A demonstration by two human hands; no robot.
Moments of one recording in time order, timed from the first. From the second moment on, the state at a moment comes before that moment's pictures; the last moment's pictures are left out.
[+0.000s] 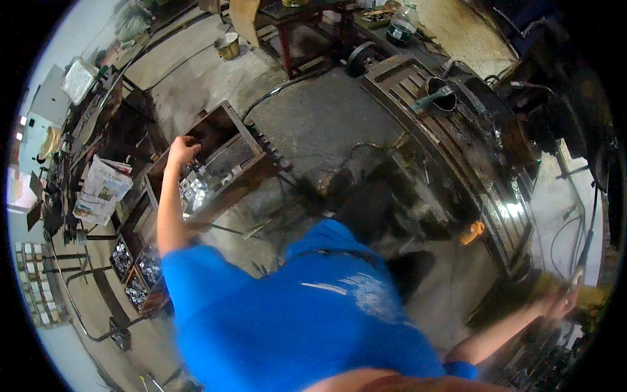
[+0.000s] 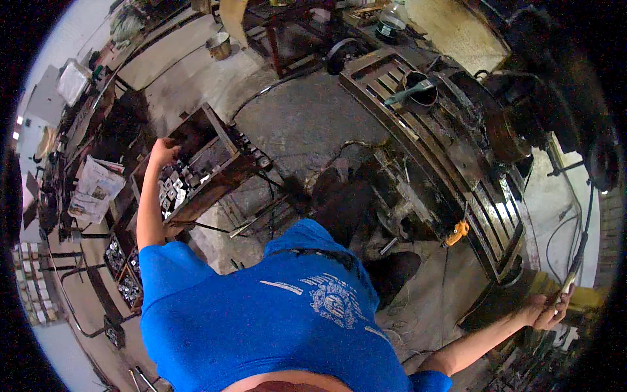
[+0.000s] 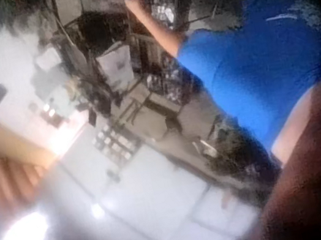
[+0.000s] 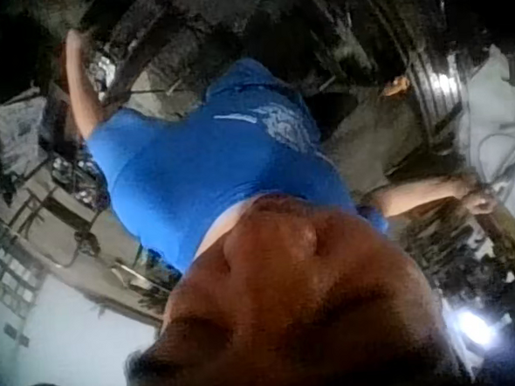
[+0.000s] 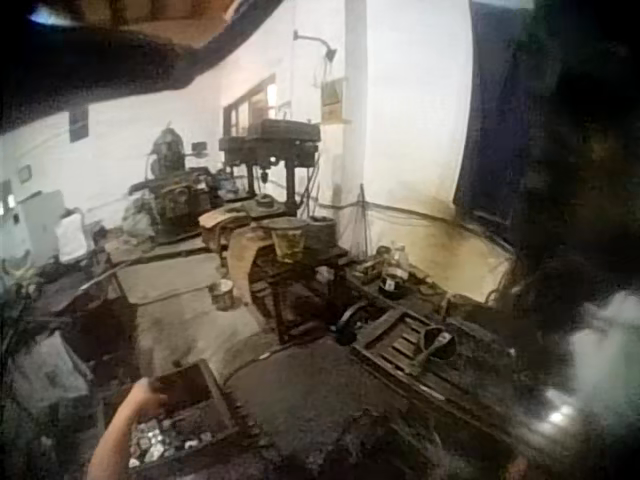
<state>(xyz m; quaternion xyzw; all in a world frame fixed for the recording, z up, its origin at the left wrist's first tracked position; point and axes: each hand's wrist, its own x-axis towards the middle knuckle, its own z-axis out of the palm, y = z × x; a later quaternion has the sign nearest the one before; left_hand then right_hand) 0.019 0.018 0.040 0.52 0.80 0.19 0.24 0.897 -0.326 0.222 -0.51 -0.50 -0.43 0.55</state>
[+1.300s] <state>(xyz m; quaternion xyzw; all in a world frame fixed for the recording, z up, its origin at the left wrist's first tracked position) -0.004 0.008 -0.011 0.56 0.80 -0.21 0.09 0.844 -0.305 0.272 -0.39 -0.51 -0.27 0.72</state>
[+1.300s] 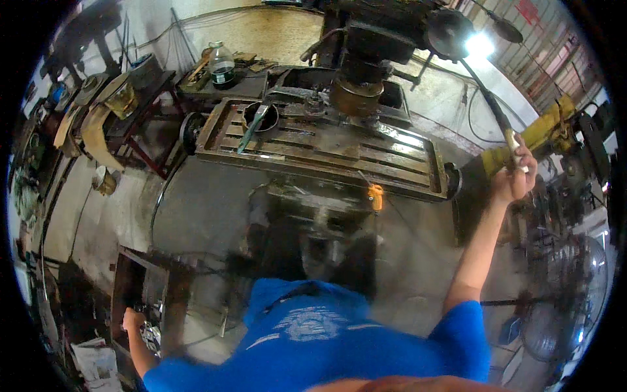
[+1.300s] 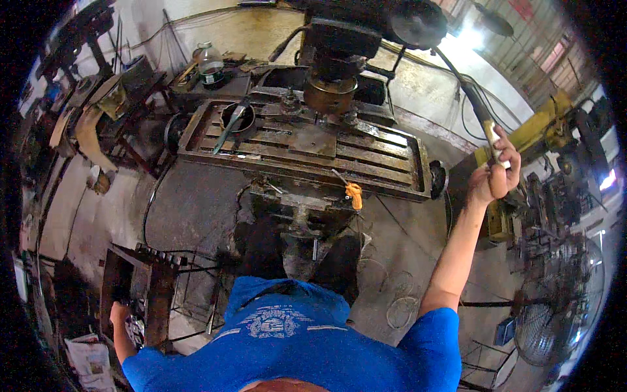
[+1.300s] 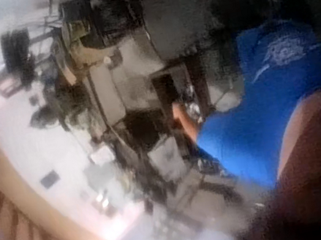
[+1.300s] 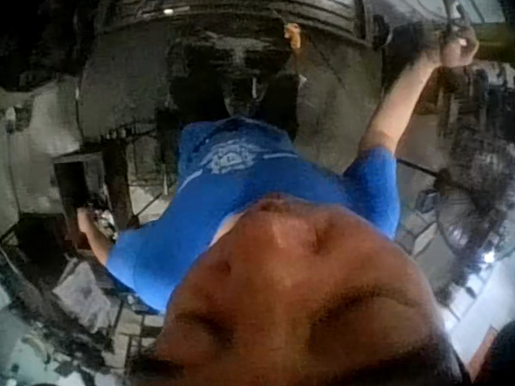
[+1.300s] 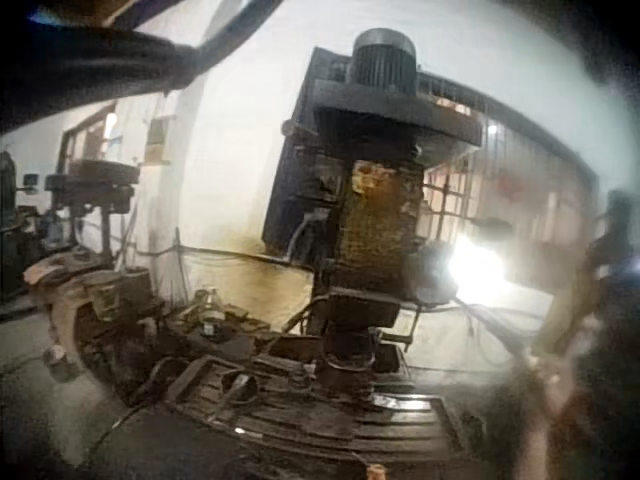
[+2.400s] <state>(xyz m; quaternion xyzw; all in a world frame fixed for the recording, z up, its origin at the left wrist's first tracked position) 0.269 0.119 -0.025 0.37 0.43 0.38 0.74 0.828 -0.302 0.240 -0.69 -0.36 -0.34 0.53</state>
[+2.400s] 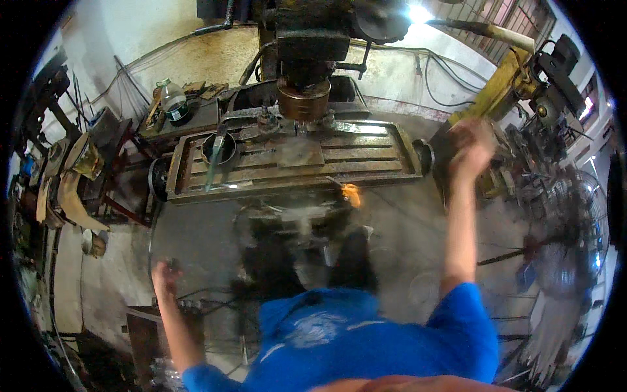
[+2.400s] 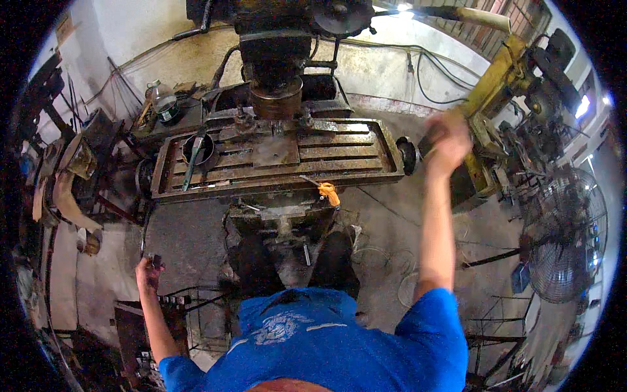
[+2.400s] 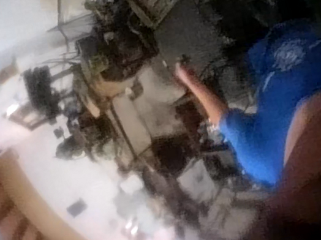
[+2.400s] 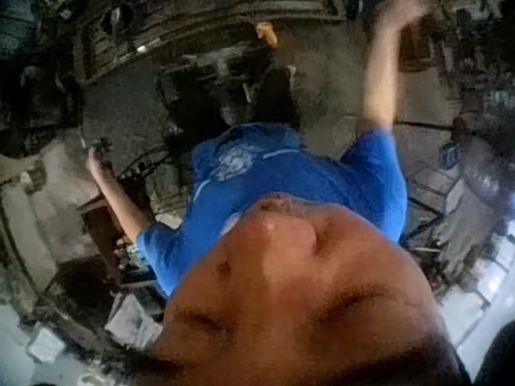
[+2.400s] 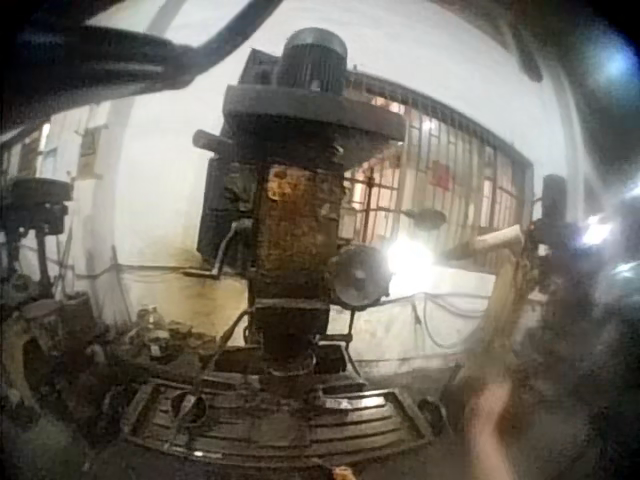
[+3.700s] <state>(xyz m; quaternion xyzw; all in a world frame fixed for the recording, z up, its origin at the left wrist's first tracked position) 0.394 0.052 0.029 0.47 0.37 0.30 0.74 0.758 -0.165 0.113 -0.90 -0.40 0.15 0.08</state>
